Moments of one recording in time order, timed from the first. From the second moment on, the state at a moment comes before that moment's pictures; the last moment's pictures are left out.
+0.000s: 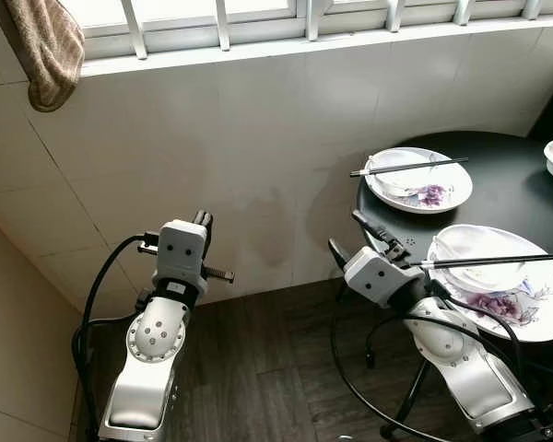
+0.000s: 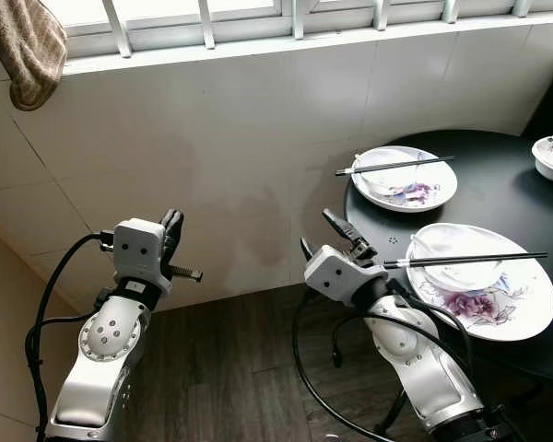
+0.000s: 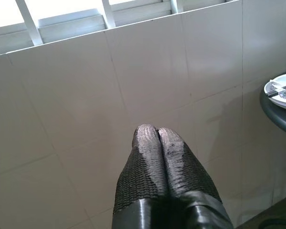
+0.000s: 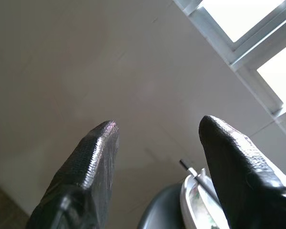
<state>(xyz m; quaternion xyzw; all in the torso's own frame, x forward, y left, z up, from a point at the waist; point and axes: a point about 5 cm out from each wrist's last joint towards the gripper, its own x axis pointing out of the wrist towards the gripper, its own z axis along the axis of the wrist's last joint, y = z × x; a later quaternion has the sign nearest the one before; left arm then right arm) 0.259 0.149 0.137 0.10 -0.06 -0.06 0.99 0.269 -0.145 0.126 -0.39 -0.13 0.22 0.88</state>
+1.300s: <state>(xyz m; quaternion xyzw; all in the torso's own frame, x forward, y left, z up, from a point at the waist) 0.261 0.145 0.132 0.09 -0.05 -0.07 0.99 0.280 -0.205 0.092 -0.54 0.07 0.09 0.83</state>
